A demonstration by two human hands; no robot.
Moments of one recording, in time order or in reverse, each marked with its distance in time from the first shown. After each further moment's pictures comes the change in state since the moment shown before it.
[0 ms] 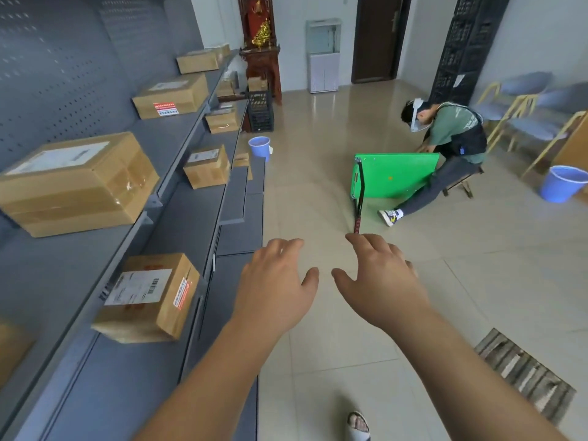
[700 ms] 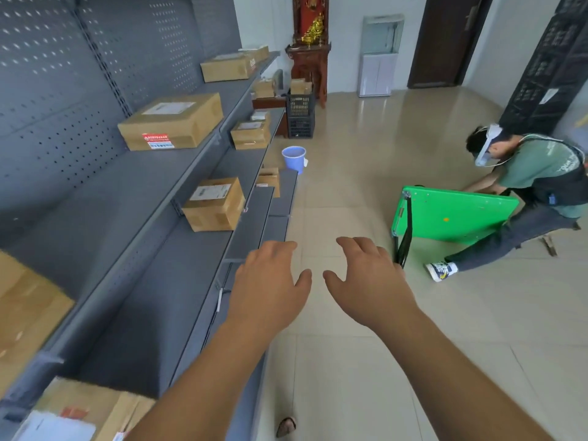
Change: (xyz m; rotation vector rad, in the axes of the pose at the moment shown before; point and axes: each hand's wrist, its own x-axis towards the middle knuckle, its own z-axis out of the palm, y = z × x) left_hand 0.395 -0.076 0.054 -0.010 0.045 -0.212; right_hand 0.437 -0.014 0.052 -0.014 -0.084 -0.180
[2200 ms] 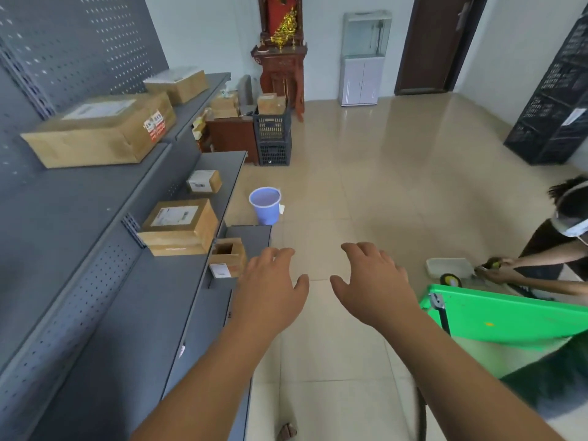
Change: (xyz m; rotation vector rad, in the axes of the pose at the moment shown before) left_hand 0.886 -0.013 0.164 -0.001 -0.111 0.018; right_hand 0.875 0.133 0.045 -0.094 -0.054 0.098
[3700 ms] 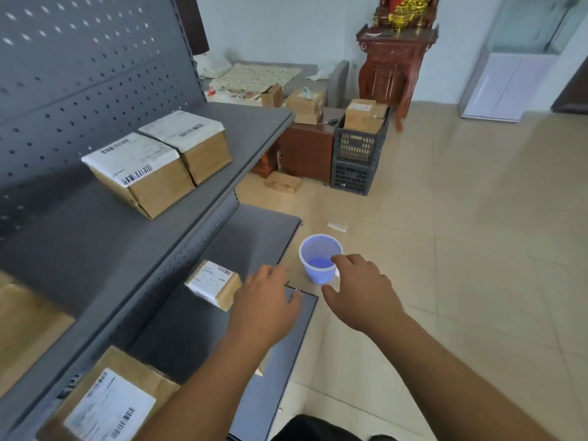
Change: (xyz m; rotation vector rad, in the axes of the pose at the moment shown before) left_hand 0.679 -0.170 0.019 0.053 0.010 -0.400; right_hand 0.762 -0.125 0.077 0.013 -0.229 -0.390
